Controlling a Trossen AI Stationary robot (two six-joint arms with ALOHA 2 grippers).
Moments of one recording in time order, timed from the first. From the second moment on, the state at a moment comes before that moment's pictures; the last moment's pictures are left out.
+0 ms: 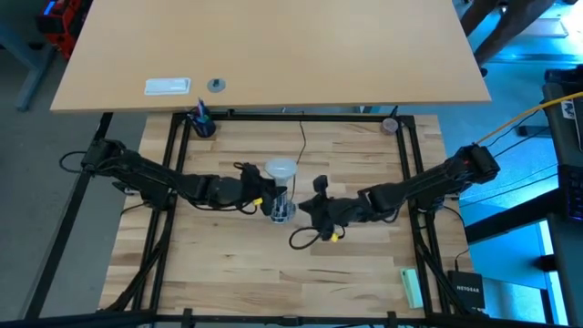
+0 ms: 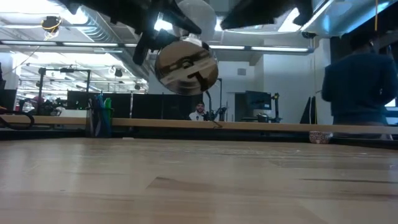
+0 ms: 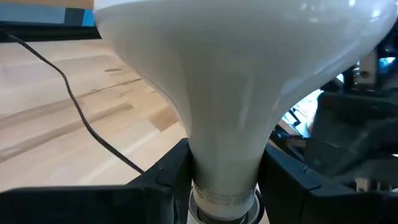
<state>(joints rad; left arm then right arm) -0.20 1.40 0.74 0.38 -0.54 -0.73 0.33 1.51 1.04 -0.09 0.48 -0.49</state>
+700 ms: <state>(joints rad) -0.21 1.39 0.74 0.51 -0.54 -0.69 0.32 1.55 0.89 0.12 0.47 -0.42</state>
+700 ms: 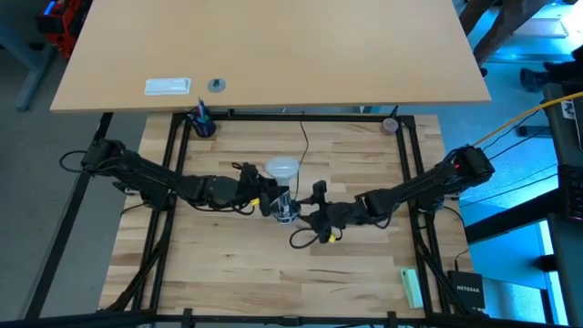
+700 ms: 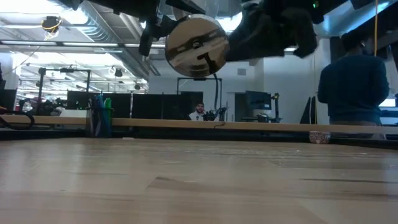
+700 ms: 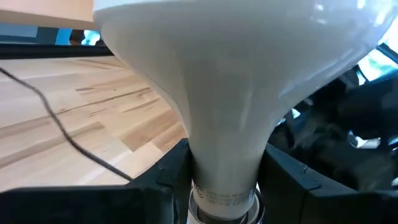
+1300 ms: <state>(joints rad) -0.21 1.39 0.74 0.48 -0.54 -0.71 0.33 1.59 0.88 0.19 0.54 -0.46</state>
